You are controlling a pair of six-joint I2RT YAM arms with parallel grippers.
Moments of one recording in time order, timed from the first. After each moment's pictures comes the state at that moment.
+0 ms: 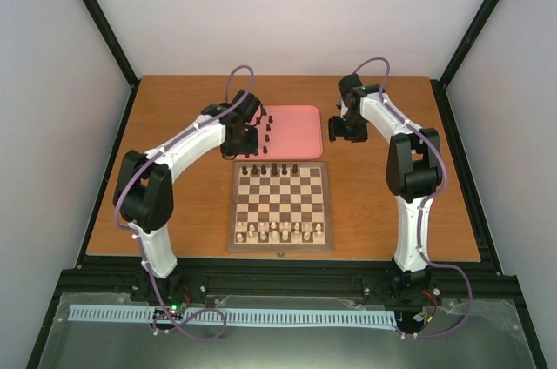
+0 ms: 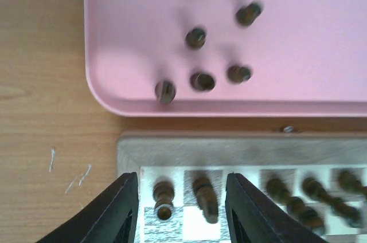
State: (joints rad) left arm -0.50 1.83 1.47 -0.88 -0.11 -0.56; right arm 0.25 2.16 1.81 -1.02 -0.09 0.21
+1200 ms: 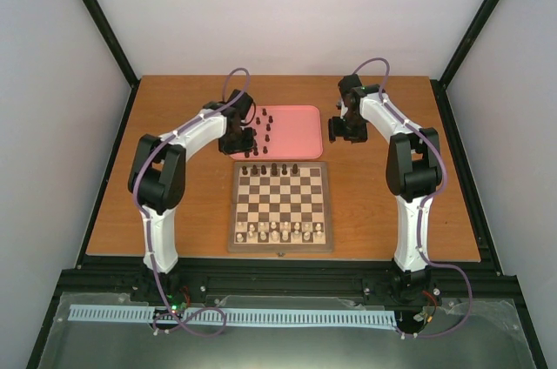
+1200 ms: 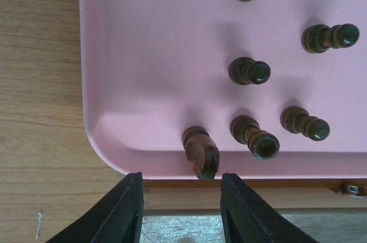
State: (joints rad) left arm -0.39 2.01 1.56 -0.83 -0.03 -0.50; right arm 0.25 2.16 1.81 -1.02 -0.09 0.21
